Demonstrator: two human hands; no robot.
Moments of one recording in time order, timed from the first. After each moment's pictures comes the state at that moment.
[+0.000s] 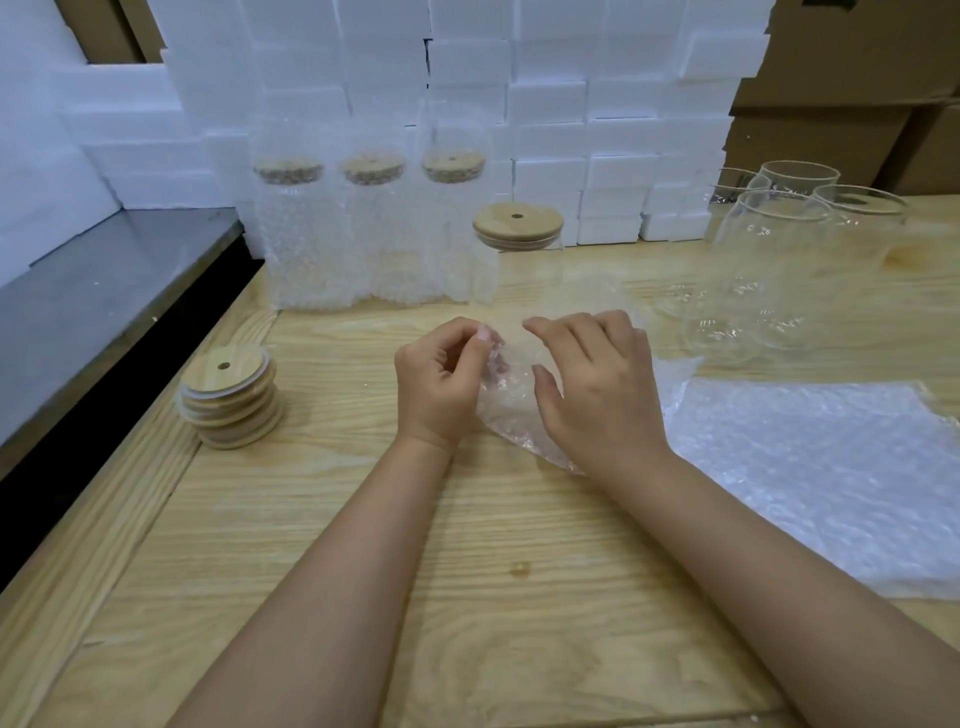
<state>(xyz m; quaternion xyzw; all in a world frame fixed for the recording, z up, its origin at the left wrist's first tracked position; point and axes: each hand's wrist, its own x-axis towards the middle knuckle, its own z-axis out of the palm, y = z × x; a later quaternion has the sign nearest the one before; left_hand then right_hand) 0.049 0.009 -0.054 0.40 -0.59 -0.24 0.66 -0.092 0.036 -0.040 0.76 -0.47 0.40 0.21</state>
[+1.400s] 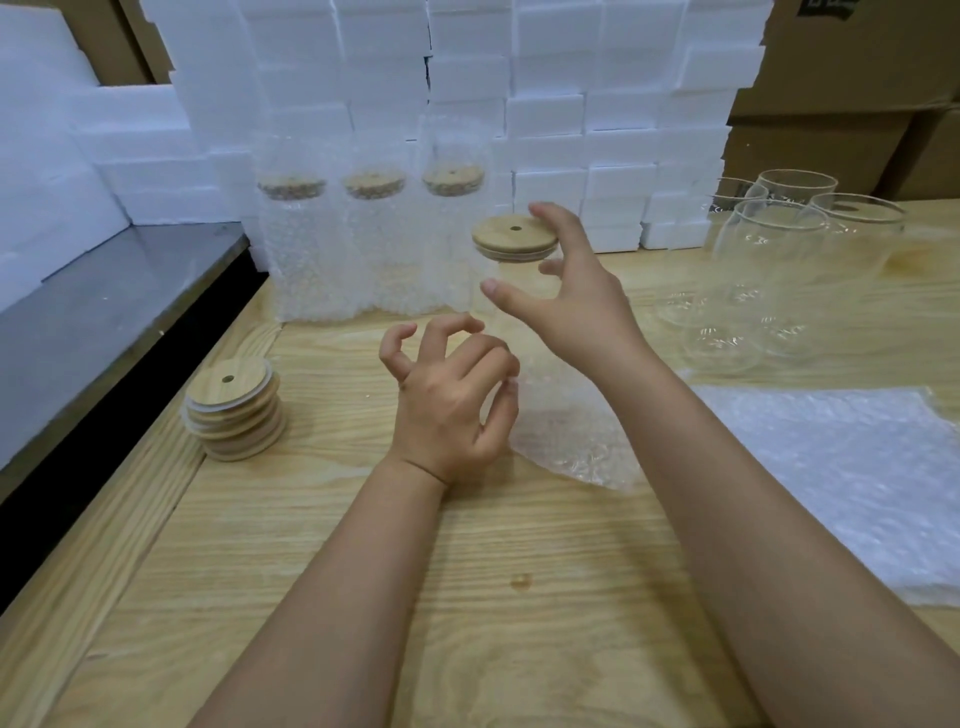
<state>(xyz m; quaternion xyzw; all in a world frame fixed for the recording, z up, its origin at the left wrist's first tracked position) 0.057 0.024 -0.043 0.42 -0.76 0.23 0.44 -0.078 -0.004 0.025 0.70 -0.53 0.43 -0.21</state>
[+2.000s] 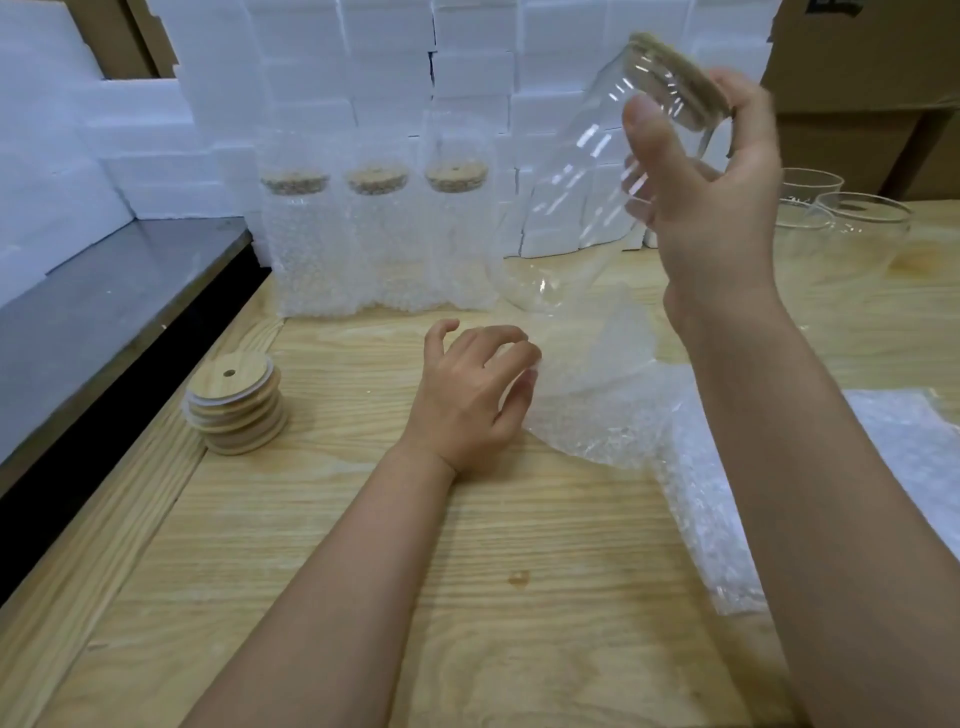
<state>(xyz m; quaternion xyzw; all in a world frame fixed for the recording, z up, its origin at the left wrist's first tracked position) 0.050 0.010 -0.052 0.40 -0.80 0.15 0.41 -0.110 0.017 0.078 0.52 -0.38 0.71 -0.28</state>
